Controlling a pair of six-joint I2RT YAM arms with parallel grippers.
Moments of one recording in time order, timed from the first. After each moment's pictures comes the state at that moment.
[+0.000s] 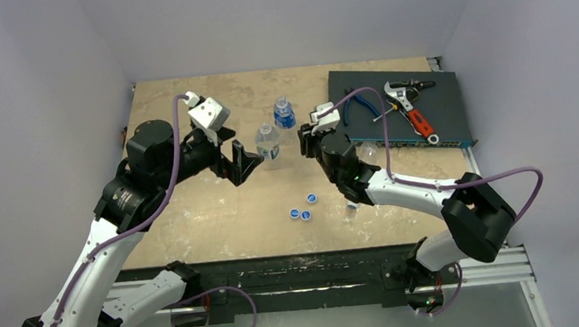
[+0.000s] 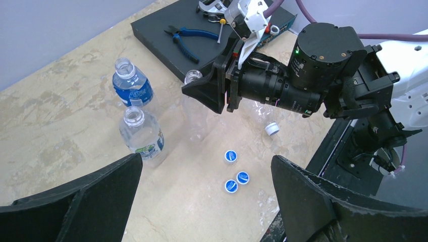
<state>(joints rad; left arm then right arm) -0.56 0.93 1.29 -0.61 0.31 -0.02 0.80 1.45 0.80 0.52 0.51 0.15</state>
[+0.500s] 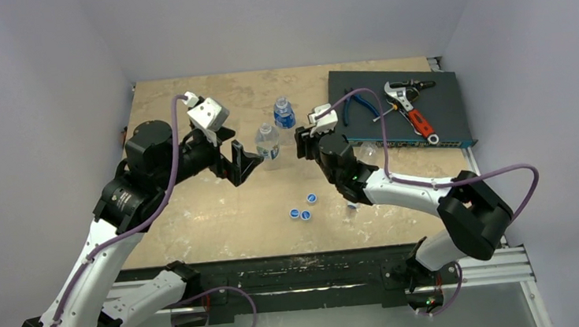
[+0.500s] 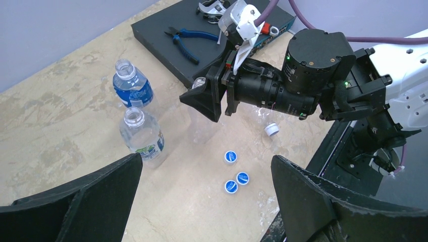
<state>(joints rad) -0.56 0.93 1.29 -0.61 0.31 -0.02 0.80 1.47 0.80 0.51 0.50 0.15</state>
